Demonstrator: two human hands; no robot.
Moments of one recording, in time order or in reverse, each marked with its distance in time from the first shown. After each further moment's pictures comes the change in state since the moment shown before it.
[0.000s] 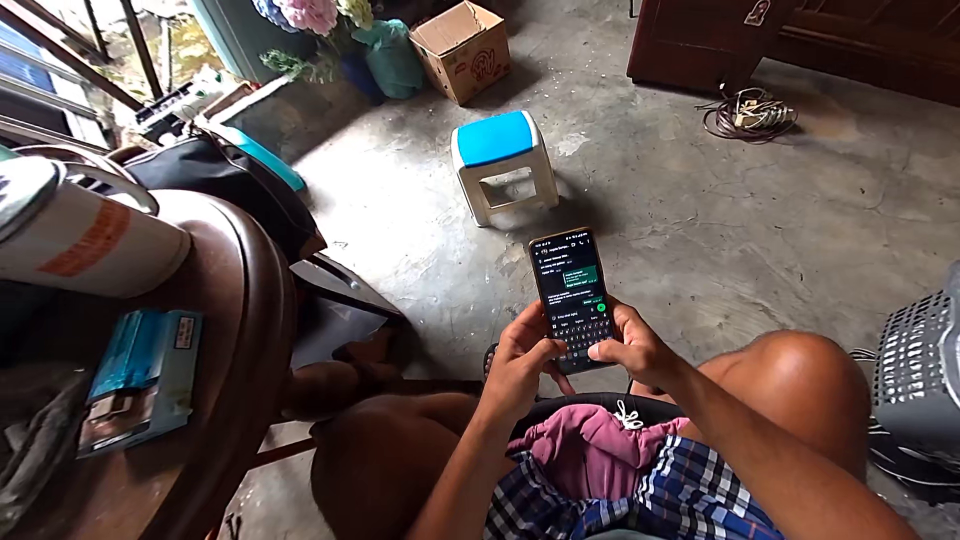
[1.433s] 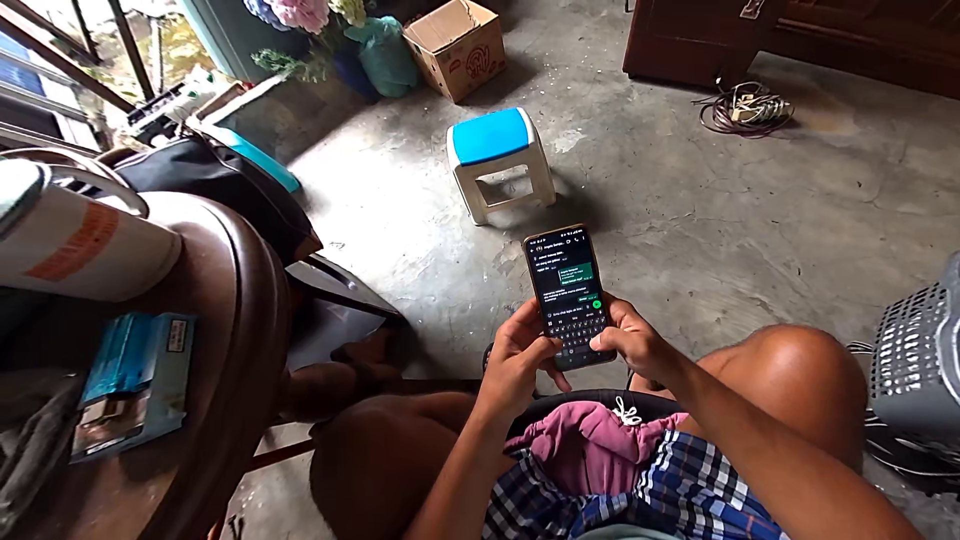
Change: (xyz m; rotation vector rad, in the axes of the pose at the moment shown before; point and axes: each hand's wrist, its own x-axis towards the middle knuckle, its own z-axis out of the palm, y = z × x) left_hand 0.000 0.000 0.001 -0.001 0.017 0.000; right_hand 0.000 0.002 -0.005 0.043 -0.004 0.024
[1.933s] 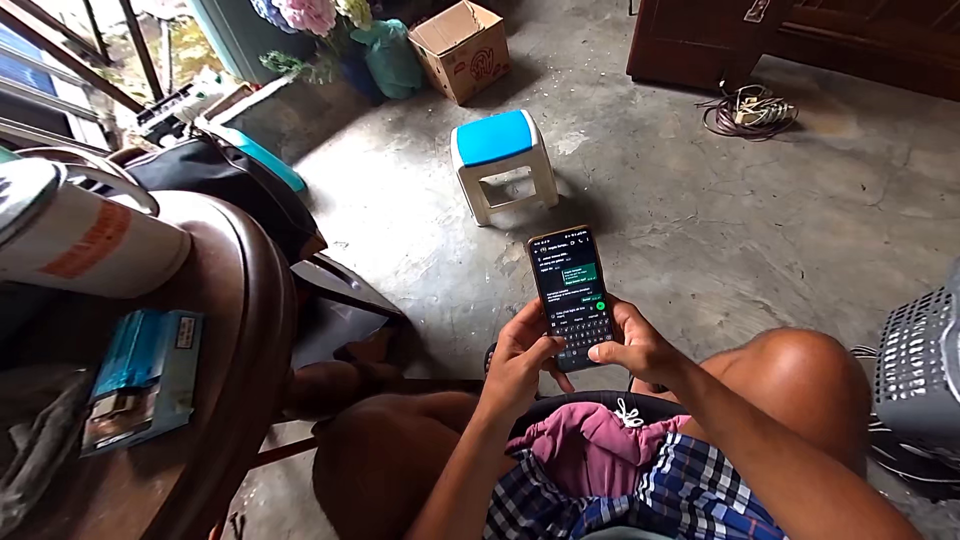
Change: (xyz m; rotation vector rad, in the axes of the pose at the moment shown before) left_hand 0.000 -0.001 -0.001 0.003 -0.007 0.019; right_hand -0.001 -0.001 0.001 -0.048 -0.035 -0.035
